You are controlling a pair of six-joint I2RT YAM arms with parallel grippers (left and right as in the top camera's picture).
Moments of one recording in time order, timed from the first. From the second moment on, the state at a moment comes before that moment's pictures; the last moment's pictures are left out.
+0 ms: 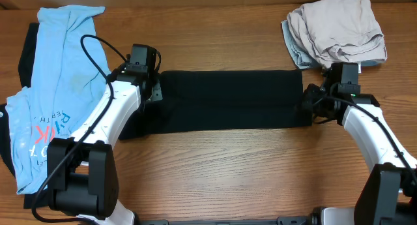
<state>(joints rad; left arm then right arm) -0.15 1.77 1.23 -0.69 -0.22 -0.34 -0.09 1.57 0.96 -0.51 -0.17 0.36</state>
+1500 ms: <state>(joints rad) 0.07 1.77 1.49 -0.94 -0.06 -0.13 -0.13 1.81 0.97 -0.39 -0.28 0.20</state>
